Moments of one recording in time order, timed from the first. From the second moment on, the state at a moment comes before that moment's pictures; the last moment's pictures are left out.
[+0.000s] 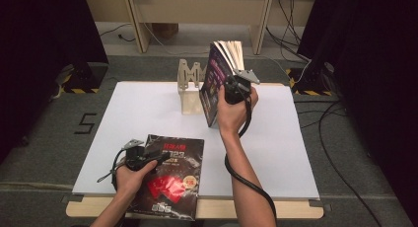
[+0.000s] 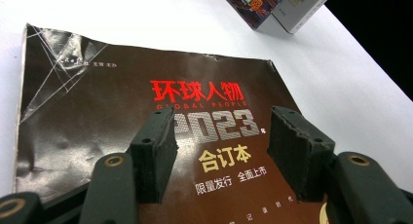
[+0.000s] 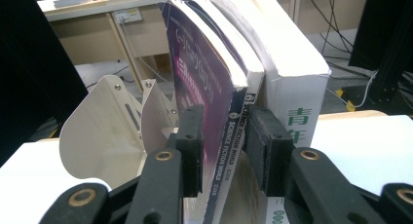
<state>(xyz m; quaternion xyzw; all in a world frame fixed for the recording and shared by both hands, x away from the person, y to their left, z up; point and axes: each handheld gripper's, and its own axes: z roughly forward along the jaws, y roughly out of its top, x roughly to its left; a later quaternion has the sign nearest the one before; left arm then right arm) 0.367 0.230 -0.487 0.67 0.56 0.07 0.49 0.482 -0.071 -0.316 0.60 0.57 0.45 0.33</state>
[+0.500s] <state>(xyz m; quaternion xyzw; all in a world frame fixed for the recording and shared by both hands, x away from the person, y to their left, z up) 0.367 0.229 -0.488 0.67 0.56 0.07 0.49 0.482 -0.067 -0.324 0.60 0.57 0.44 0.35</state>
